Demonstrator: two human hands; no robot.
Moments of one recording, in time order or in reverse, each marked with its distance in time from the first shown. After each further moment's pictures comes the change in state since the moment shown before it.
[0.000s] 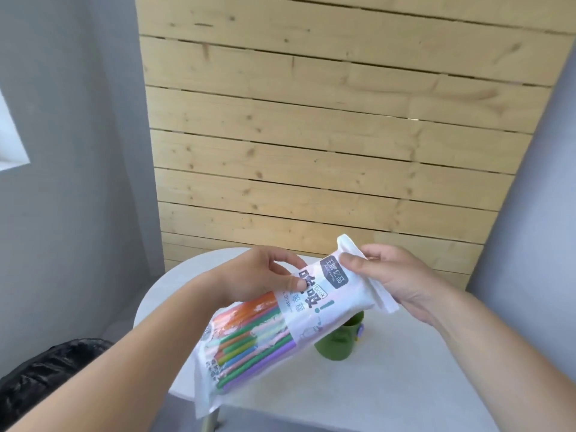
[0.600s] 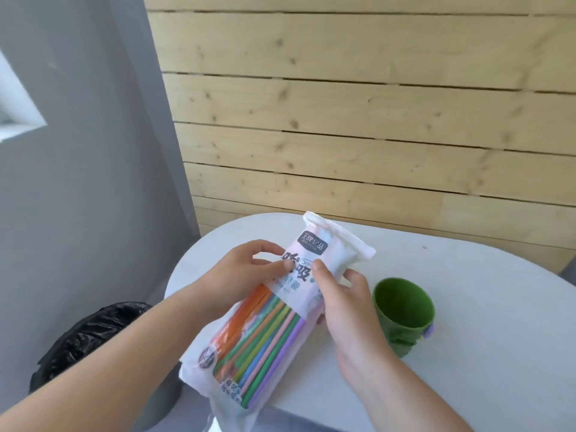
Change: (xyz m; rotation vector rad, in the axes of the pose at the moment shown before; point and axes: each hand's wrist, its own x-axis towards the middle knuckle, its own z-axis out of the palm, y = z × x) left_hand 0.005 -0.084 -0.033 -0.268 0.282 -0.264; right_hand 0.049 0.068 0.157 0.520 0.208 0.231
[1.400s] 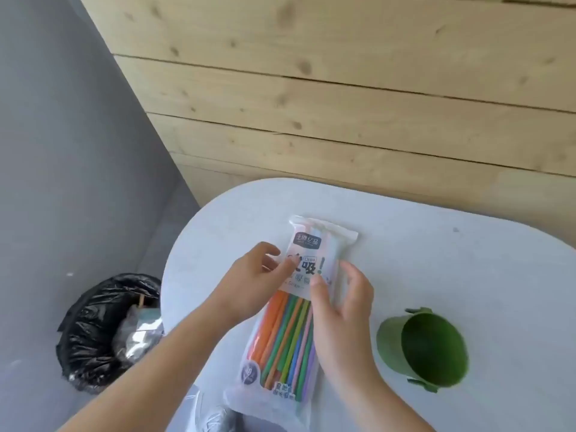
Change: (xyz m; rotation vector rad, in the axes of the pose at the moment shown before) left_hand 0.063 0.005 -0.012 0.403 0.045 -0.288; right_hand 0.039 -0.017 0.038 -0.432 0.140 0.033
